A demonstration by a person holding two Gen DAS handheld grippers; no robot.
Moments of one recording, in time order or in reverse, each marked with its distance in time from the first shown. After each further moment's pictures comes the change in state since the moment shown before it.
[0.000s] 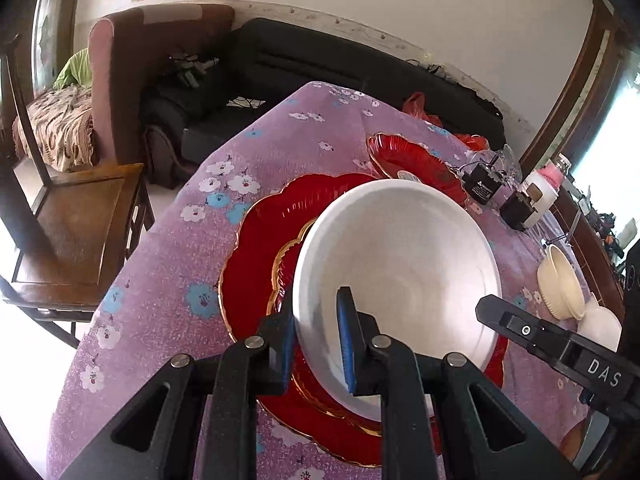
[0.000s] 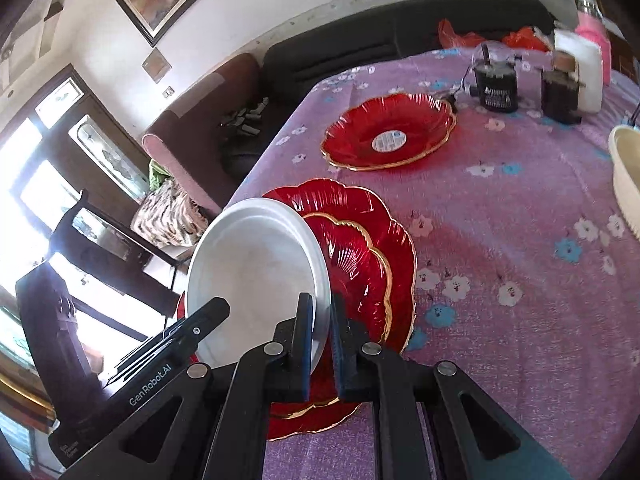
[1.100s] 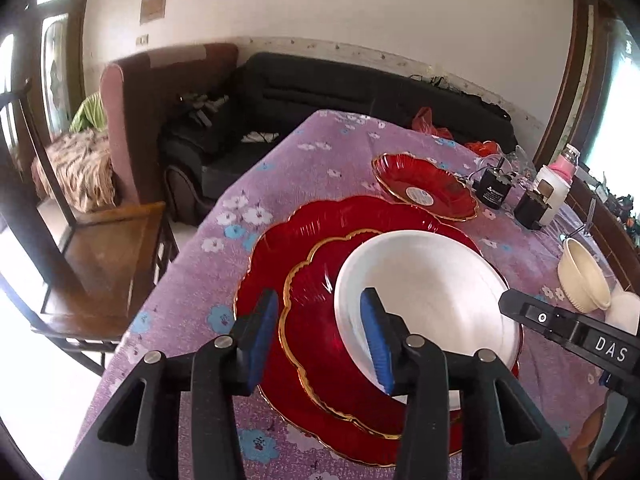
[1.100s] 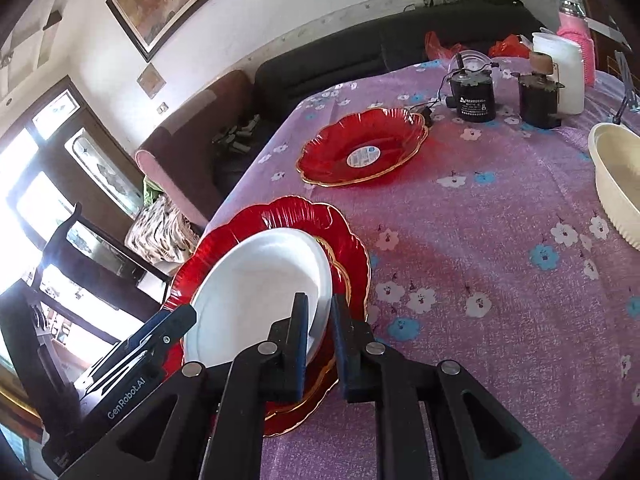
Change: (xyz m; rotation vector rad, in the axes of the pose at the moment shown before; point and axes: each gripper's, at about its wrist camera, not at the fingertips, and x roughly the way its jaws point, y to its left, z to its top) left arm -0.016 -0.016 -0.007 0.106 -0.127 0.120; right arm -0.010 -0.019 -0.003 0.009 -0.071 -0.041
